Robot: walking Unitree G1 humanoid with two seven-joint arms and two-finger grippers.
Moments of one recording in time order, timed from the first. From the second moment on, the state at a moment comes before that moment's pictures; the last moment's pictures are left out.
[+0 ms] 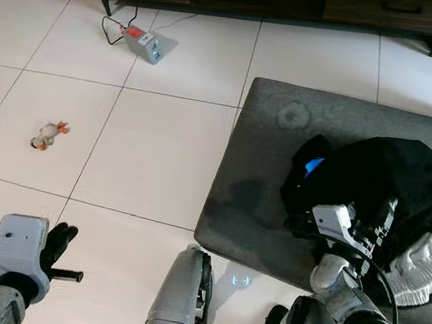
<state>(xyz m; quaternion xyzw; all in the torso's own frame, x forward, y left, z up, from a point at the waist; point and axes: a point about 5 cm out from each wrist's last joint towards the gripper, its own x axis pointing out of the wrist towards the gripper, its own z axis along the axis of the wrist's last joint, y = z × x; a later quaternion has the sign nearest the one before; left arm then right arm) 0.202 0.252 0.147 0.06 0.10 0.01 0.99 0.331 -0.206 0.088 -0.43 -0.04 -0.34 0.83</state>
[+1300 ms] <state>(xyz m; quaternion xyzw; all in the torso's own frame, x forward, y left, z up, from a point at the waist) 0.205 0.246 0.153 0.05 0.09 0.00 0.99 0.295 -0.188 0.081 -0.44 -0.13 -0.29 0.84</state>
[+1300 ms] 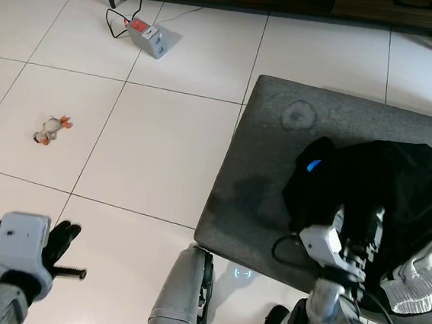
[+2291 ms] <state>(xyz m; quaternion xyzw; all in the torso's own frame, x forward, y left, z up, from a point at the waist) 0.203 0.246 0.149 0.05 0.09 0.00 0.99 0.310 -0.179 0.072 -0.45 -0.06 -0.24 0.86</state>
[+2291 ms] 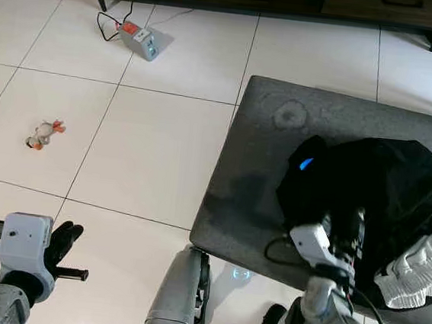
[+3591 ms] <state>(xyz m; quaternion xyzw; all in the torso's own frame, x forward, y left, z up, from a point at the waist) 0.199 0.247 0.147 0.05 0.10 0.01 0.99 0.350 -0.203 0.124 -0.46 -0.13 -0.34 0.81</state>
